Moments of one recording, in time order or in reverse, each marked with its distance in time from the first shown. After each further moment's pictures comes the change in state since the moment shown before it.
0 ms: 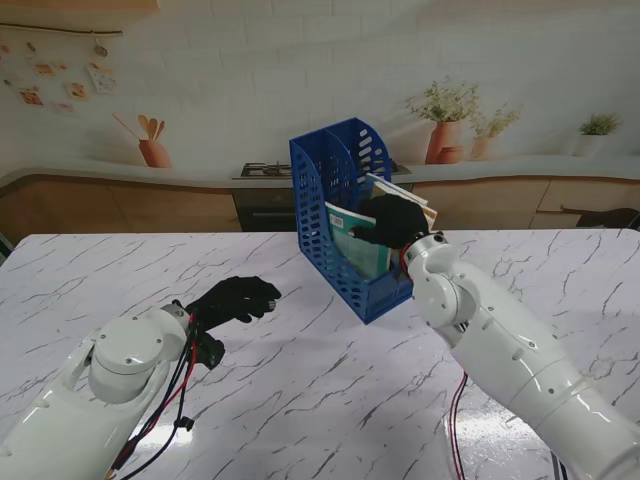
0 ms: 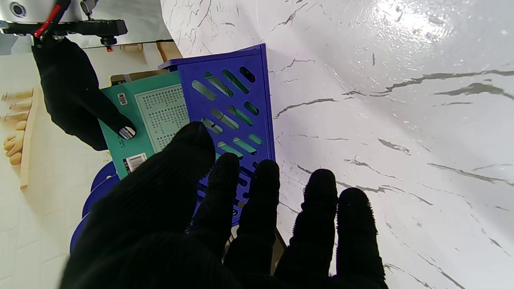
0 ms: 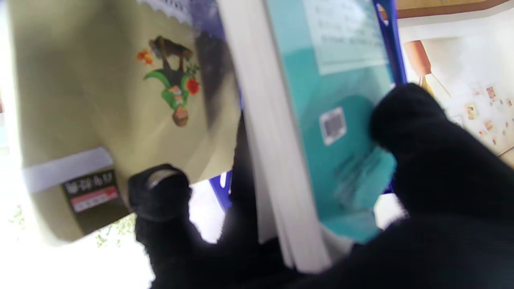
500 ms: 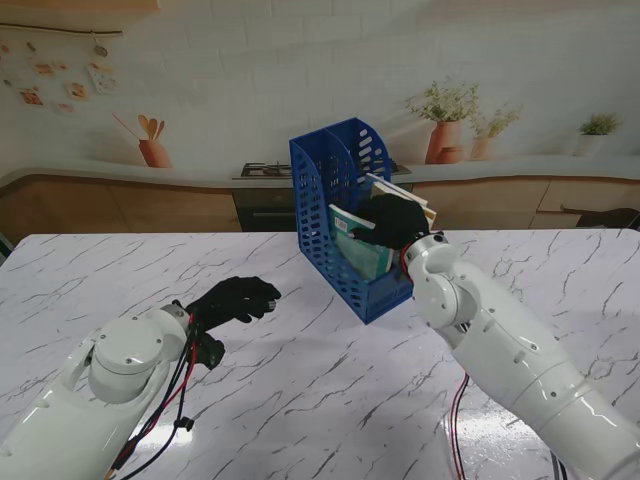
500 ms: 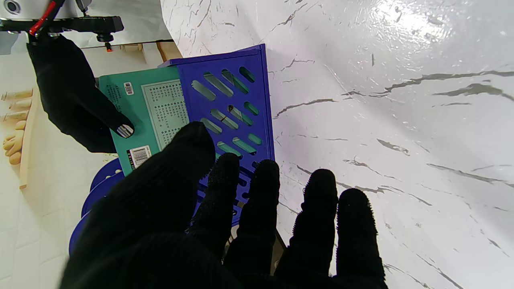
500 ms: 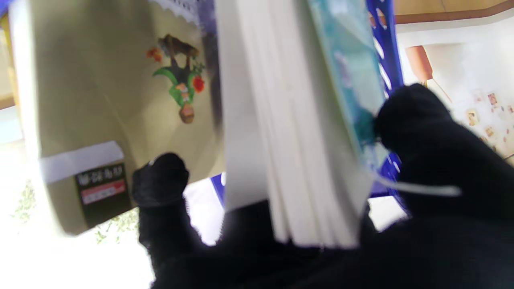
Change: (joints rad) left arm 0.000 0.000 0.000 0.002 -0.002 0.000 -0.001; right arm -0.011 0.008 0.007 -0.031 -0.022 0.023 0.025; left_hand 0.000 0.000 0.000 0.000 0.000 0.000 0.000 0.000 0.000 0.000 0.000 0.000 0.000 0.000 0.000 0.000 -0.005 0.000 -0.010 -0.001; right_hand -0.018 0.004 -0.006 0.004 -0.115 -0.016 -0.127 -0.012 -0.071 0.021 -0.089 -0.086 -0.062 0.024 -0.206 -0.103 -0.121 -0.047 -0.176 0.017
